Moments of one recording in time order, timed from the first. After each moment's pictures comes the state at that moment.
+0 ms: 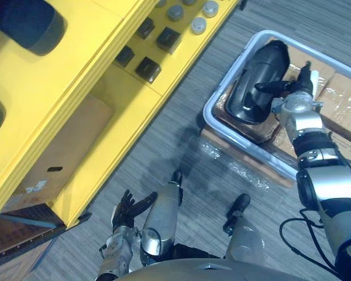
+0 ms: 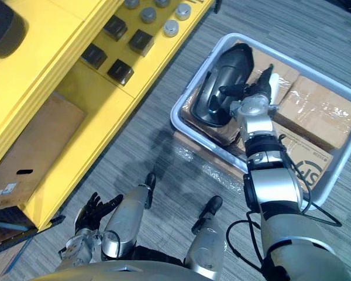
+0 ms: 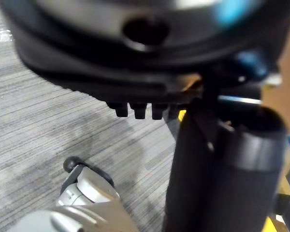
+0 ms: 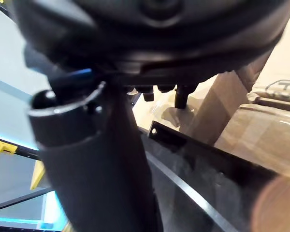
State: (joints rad) left arm 0.12 0.08 -0.13 0.78 -0.55 -0.26 0.11; right arm -1.00 -0.54 0.11 0.95 0.18 0.30 -0.46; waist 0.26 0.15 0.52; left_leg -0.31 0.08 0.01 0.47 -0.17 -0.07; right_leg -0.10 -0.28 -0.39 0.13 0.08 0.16
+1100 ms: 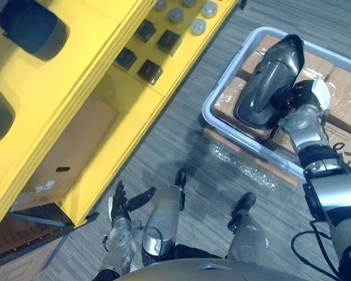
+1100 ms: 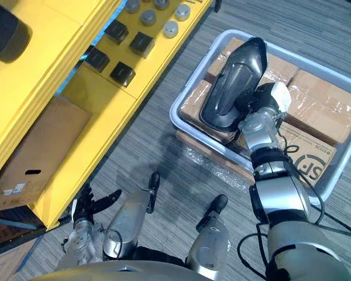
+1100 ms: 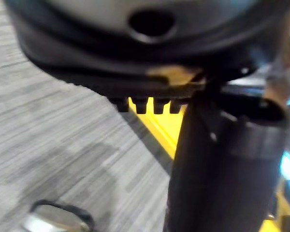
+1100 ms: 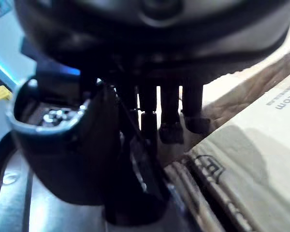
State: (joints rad) left arm 0.15 0.12 -0.18 0.50 -0.33 -0.28 0.46; right arm -0.83 -0.59 0.20 0.92 -0.13 0.20 -0.44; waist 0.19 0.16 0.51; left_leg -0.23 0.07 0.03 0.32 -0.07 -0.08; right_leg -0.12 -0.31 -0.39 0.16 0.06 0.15
